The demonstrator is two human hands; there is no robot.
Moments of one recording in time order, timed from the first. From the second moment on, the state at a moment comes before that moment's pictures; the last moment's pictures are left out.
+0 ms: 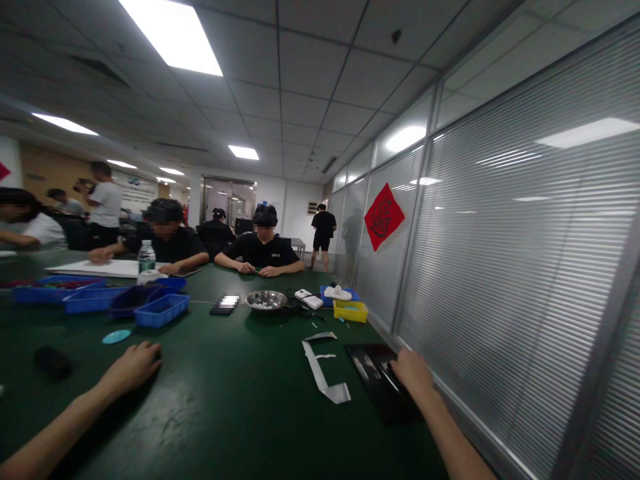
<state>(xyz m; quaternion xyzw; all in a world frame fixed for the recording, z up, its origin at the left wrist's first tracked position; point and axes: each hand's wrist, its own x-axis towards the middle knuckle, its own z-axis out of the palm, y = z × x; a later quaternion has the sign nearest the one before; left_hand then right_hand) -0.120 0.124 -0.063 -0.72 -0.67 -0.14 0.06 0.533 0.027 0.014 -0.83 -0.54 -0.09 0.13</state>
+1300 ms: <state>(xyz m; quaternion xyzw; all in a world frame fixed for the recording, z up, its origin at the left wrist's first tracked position) -0.109 0.115 -0.048 -0.71 -0.69 -0.11 0.07 0.240 0.098 0.001 -0.43 -0.89 0.02 0.15</state>
